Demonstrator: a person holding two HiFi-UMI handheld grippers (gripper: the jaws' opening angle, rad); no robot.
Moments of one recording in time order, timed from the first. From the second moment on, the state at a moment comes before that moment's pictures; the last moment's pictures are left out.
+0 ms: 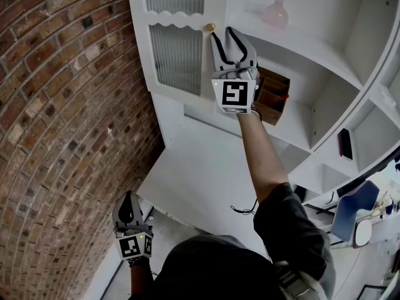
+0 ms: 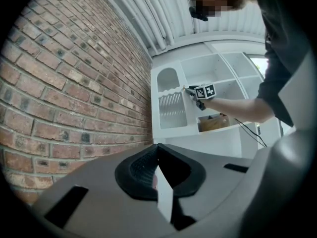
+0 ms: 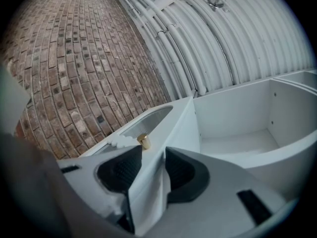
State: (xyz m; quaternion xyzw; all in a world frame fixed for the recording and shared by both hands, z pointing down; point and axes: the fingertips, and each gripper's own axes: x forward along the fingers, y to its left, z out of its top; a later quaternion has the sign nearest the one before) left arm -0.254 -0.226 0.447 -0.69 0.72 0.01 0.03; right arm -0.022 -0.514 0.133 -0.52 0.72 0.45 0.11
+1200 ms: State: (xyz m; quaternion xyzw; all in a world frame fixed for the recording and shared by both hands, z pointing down) left arm -0.248 -0.245 0.408 -0.71 0.70 0.04 0.10; right arm -0.011 -0.483 0.132 -0.51 0.74 0.42 0.13
